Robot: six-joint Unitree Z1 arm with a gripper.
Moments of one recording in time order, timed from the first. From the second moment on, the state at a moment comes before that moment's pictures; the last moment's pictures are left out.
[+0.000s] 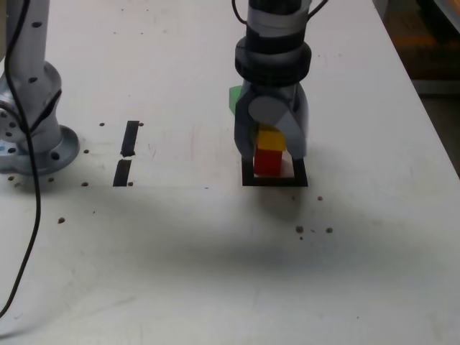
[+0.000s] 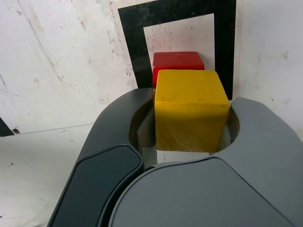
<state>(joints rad) -0.22 1.91 -1.43 1.06 -0.01 0.02</state>
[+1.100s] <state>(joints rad) -0.20 1.90 -1.35 1.01 -0.02 0.03</state>
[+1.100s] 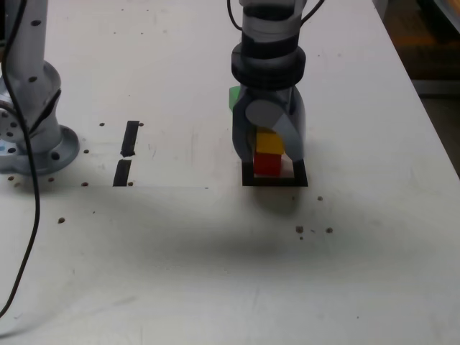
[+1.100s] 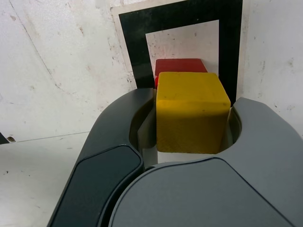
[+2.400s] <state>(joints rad) -0.10 1.68 -1.39 1.20 0.07 0.03</state>
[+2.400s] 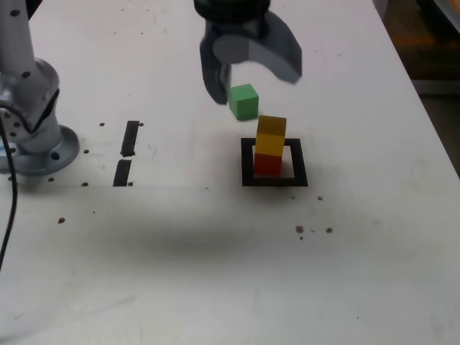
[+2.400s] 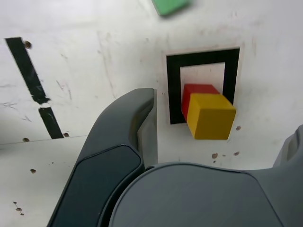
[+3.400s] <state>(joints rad) 0.20 1.83 -1.25 1.05 0.08 0.02</state>
